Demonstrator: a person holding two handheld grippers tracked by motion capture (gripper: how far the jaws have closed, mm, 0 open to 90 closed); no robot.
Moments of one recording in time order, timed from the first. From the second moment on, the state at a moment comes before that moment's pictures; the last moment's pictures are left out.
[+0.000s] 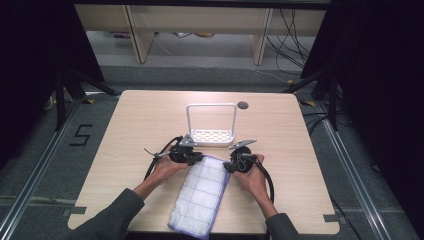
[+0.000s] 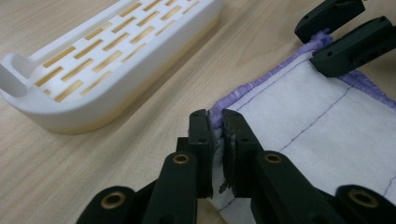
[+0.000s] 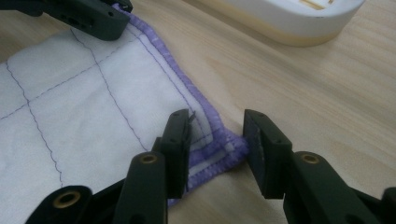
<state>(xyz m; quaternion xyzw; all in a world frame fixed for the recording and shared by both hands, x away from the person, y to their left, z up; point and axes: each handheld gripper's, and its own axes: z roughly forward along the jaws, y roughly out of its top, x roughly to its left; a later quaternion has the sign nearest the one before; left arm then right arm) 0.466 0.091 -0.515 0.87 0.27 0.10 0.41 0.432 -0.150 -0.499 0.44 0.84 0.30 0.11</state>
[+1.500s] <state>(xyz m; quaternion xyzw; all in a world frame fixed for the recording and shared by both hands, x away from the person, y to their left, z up) 0.440 0.118 -0.459 0.83 0.28 0.11 0.47 0.428 -0.133 -0.456 0.37 0.84 0.37 0.13</state>
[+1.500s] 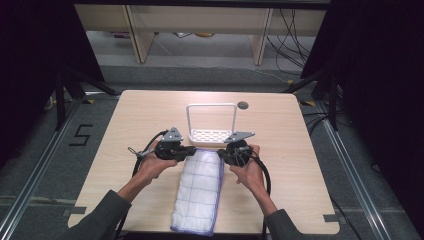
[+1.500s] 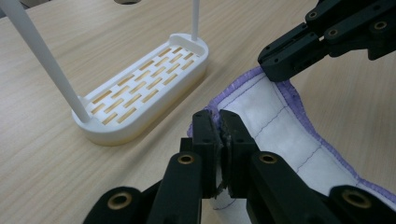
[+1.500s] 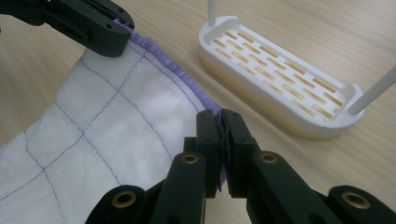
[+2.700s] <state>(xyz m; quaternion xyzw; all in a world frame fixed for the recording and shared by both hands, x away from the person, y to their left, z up) 0.420 0.133 -0.343 0.81 0.25 0.12 0.51 0.398 -0.136 -0.342 0.31 0.81 0.45 0.18</state>
